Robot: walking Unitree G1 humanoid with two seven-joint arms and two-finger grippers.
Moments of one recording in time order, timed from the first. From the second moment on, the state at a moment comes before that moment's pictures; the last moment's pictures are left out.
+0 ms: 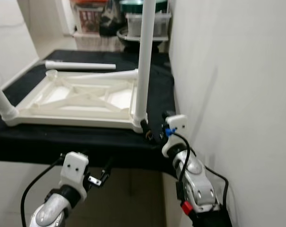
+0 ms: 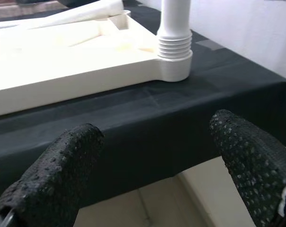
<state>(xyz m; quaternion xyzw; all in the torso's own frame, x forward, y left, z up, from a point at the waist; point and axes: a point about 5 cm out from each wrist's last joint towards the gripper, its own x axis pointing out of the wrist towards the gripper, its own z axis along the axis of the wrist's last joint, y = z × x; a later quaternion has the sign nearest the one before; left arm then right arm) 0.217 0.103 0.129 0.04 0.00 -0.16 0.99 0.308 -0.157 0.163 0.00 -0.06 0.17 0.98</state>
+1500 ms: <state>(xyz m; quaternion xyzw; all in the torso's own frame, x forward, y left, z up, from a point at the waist) 0.209 0.102 0.130 0.05 0.01 -0.17 0.98 0.355 -0.238 0.193 0.02 -0.07 0.10 0.99</state>
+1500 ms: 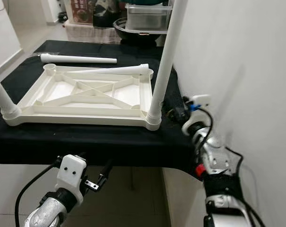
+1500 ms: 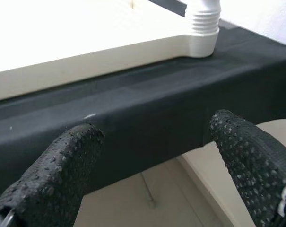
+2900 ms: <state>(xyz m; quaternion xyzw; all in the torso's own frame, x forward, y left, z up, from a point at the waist) 0.210 0.101 0.131 0.05 0.01 -0.18 0.98 0.379 -0.211 0.212 0.07 -0.10 0.22 0.97</state>
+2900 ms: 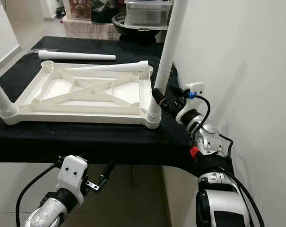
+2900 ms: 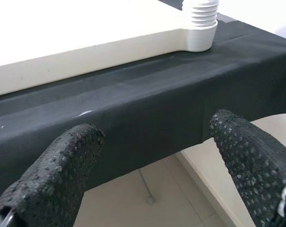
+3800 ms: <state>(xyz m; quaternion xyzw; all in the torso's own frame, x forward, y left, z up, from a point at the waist) 0.211 0.100 0.132 0.06 0.00 -0.17 0.98 0.395 -0.186 0.225 0.07 -0.11 0.26 0.96</state>
